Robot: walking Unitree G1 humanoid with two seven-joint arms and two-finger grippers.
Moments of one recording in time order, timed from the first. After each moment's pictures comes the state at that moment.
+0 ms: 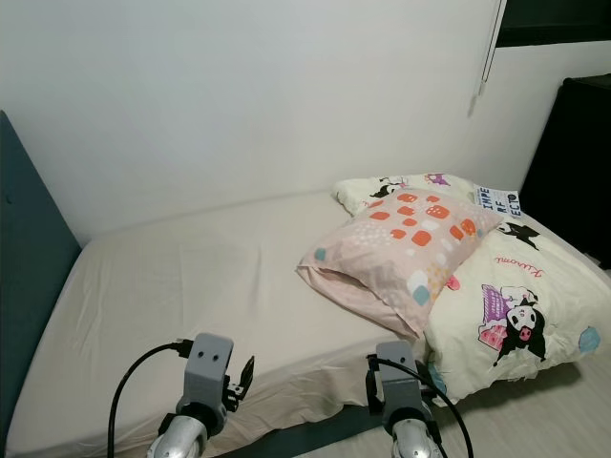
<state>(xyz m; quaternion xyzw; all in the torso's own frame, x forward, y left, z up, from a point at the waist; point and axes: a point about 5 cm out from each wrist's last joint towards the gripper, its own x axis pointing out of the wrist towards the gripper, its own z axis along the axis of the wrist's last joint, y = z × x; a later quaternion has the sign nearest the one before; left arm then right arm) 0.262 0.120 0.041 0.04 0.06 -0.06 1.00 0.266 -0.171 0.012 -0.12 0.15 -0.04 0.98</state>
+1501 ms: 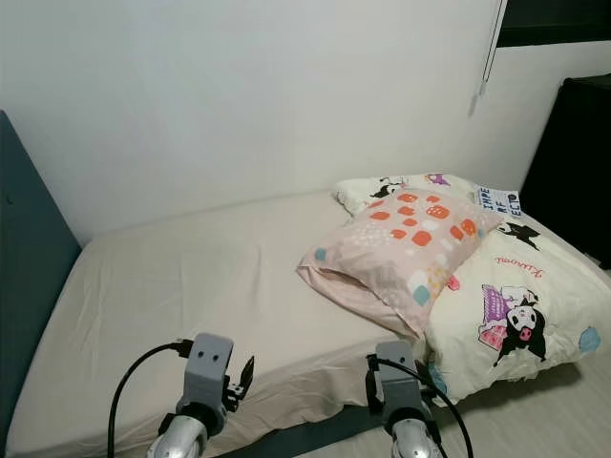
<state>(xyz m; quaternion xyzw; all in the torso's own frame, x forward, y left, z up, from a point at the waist) 0.262 0.120 0.041 0.04 0.06 -0.06 1.00 0.266 -0.171 0.013 -0.12 0.15 -0.04 0.98</state>
